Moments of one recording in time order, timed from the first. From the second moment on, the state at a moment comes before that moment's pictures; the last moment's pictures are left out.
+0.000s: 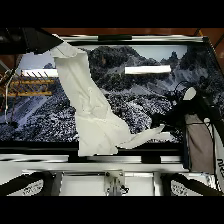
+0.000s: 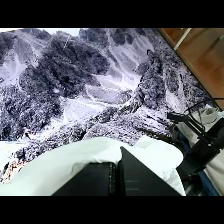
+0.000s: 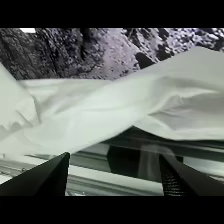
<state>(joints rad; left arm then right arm) -0.11 -1.25 1.81 0.74 -1.22 -1.31 -0.02 -1.33 1.00 -1.22 1.49 1.58</state>
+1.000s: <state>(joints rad) -0.11 -1.25 1.96 0.66 -1.08 -1.31 -0.05 -1.30 1.37 -0.99 1.30 1.49</state>
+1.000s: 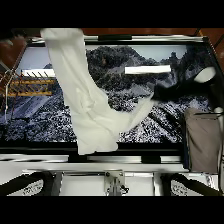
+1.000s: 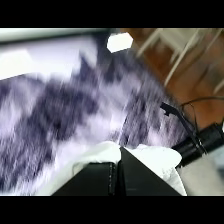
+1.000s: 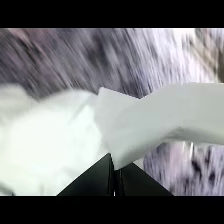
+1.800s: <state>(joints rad) 0.06 -0.95 1.90 0.69 -1.18 -1.37 -0.11 -0.99 2.03 -1.42 1.04 1.55</state>
